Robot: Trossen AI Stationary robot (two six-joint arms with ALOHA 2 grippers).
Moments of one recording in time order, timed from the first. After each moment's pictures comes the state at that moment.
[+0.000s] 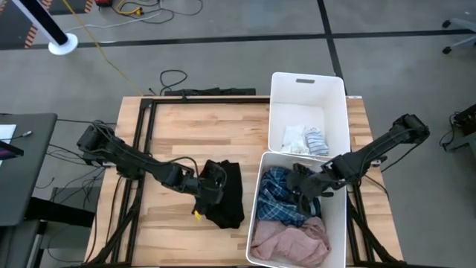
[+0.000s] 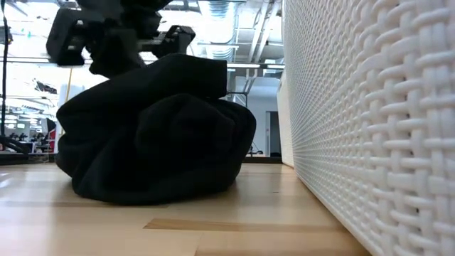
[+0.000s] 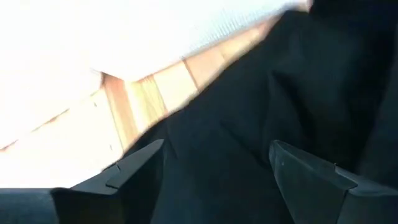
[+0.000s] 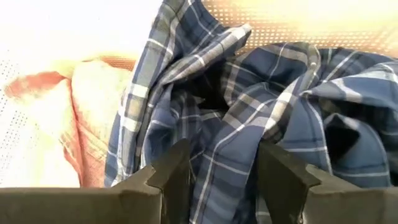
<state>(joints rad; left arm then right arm) -0.35 1.54 0.96 -0.23 -0.30 0.33 0.49 1.19 0.83 -0.50 0.17 0.55</state>
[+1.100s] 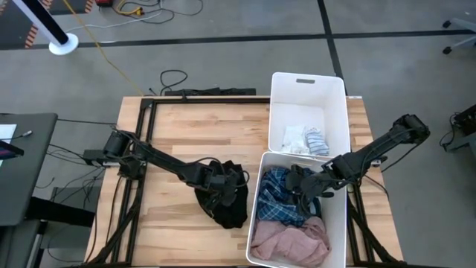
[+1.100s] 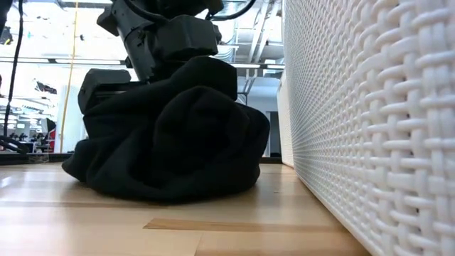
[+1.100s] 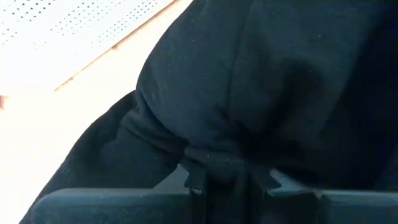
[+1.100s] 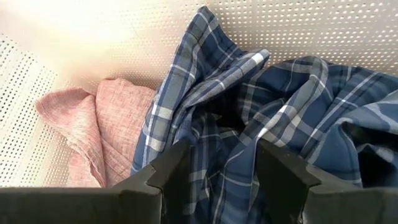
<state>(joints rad) -0.25 1.86 1.10 -0.34 -0.02 0.54 0.49 1.19 0.84 -0.43 0.16 0.55</state>
